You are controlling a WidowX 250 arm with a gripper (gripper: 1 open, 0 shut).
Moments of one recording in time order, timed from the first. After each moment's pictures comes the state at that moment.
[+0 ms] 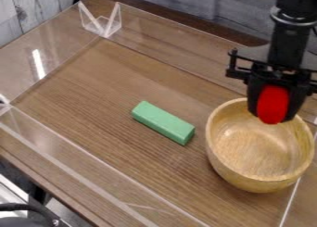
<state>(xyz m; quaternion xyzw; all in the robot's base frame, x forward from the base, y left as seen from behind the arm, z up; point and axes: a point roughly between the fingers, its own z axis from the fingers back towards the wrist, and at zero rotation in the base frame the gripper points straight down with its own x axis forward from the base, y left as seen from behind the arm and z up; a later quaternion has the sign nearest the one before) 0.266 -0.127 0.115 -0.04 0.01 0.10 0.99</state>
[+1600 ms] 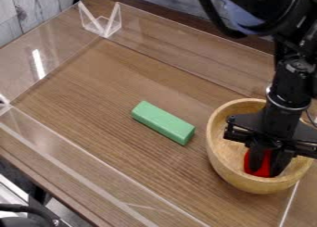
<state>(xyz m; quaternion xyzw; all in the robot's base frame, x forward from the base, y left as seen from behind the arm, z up) 0.247 -0.140 0.048 -0.02 0.01 0.13 0.99</state>
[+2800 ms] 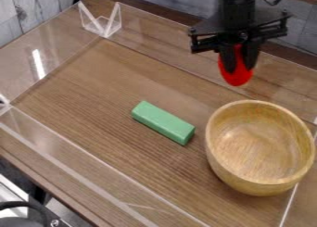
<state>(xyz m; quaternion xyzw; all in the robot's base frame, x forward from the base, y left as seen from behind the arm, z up) 0.306 -0.063 0.124 -0.08 -0.12 0.33 0.93</state>
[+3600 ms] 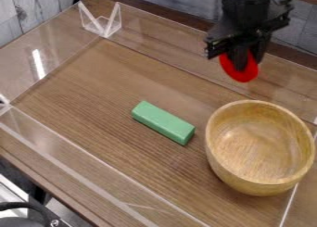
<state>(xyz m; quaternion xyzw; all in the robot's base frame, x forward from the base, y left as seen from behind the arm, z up) 0.318 -0.073 0.122 -0.06 -0.13 0.45 0.88</state>
